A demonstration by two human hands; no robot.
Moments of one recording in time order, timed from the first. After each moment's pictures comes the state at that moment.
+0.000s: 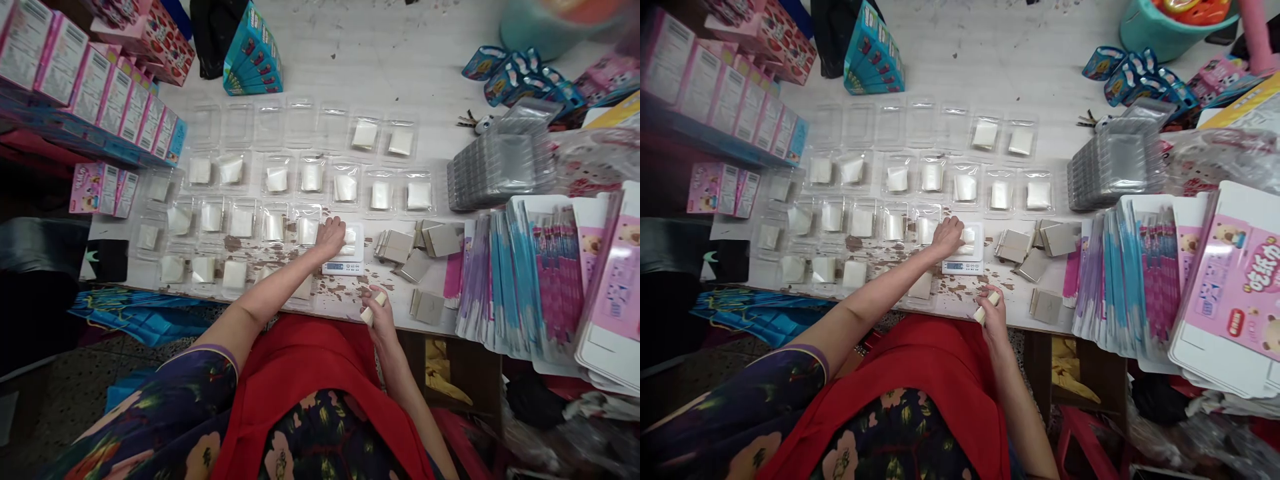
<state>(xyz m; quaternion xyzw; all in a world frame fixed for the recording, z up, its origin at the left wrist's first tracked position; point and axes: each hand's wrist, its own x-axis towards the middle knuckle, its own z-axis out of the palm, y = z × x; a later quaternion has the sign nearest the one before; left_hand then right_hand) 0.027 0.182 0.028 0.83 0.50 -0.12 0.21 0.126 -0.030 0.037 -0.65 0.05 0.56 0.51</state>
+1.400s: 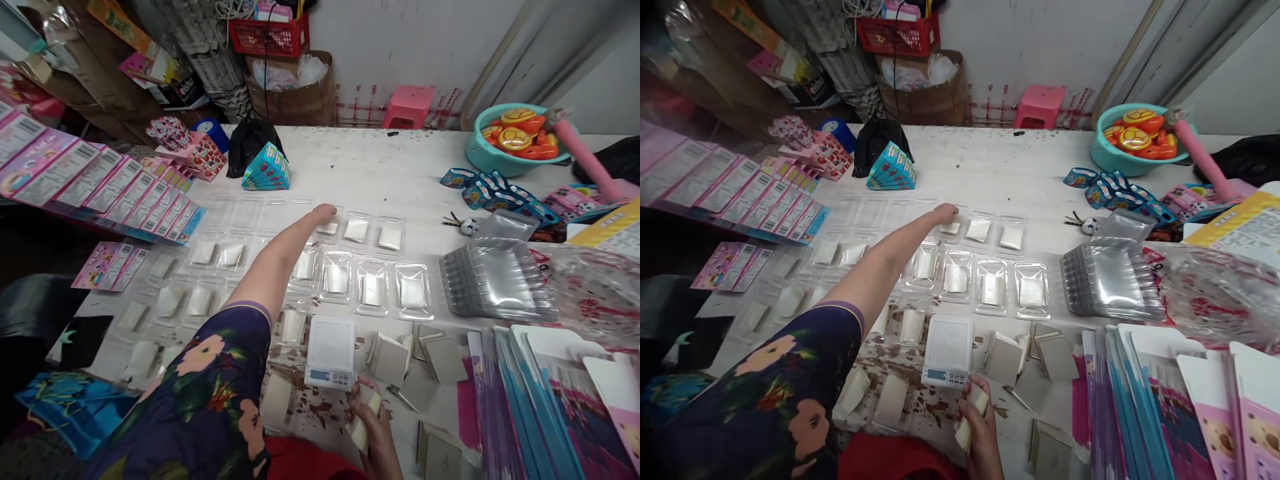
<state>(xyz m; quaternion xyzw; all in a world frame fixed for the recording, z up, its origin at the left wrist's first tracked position) 0.067 0.536 0.027 0.83 0.51 -0.13 0.20 0.143 0.032 0.052 -0.56 0.11 0.64 0.51</state>
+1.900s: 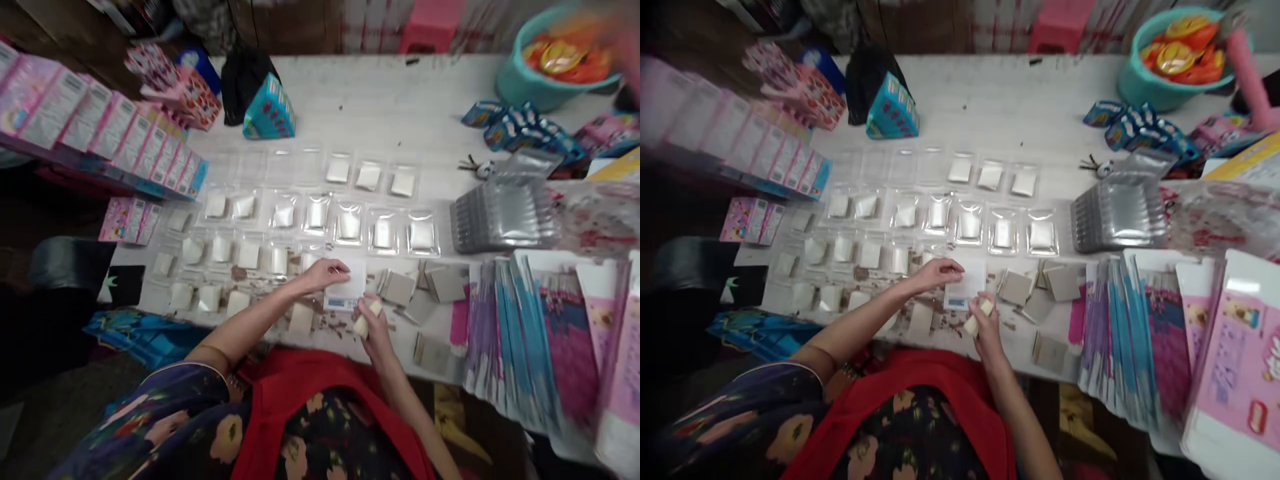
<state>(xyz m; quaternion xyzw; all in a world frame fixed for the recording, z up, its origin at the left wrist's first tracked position) -0.018 0.207 0.067 0.61 0.47 0.08 0.64 0.121 0.057 0.070 -0.57 0.02 0.62 0.54</state>
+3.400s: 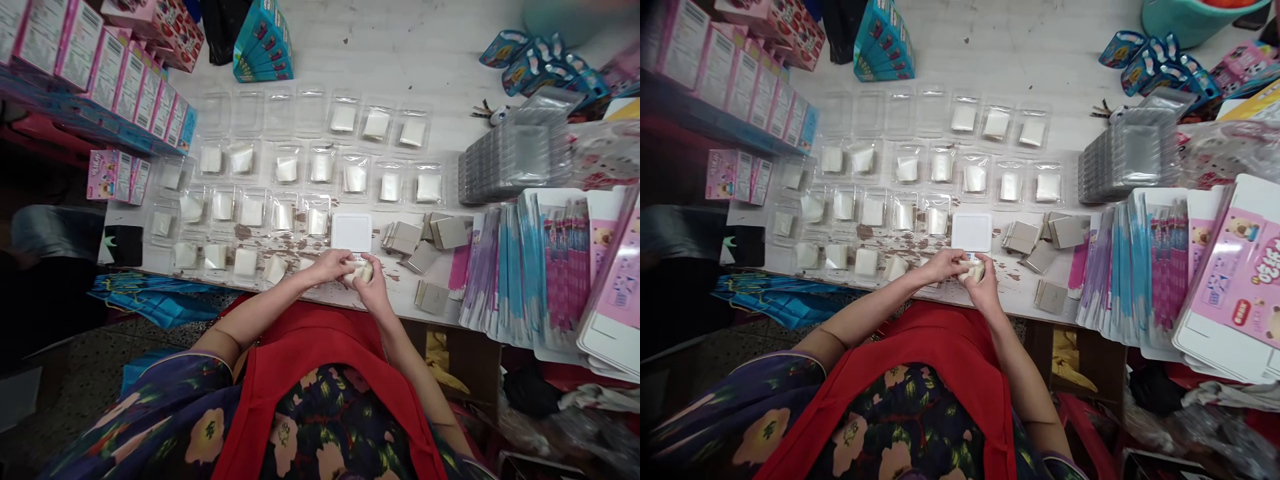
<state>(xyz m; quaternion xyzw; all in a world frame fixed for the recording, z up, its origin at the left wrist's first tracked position) -0.023 0.101 0.070 0.55 0.47 0.05 0.69 0.105 0.018 0.076 -0.70 -0.30 0.51 0.40</state>
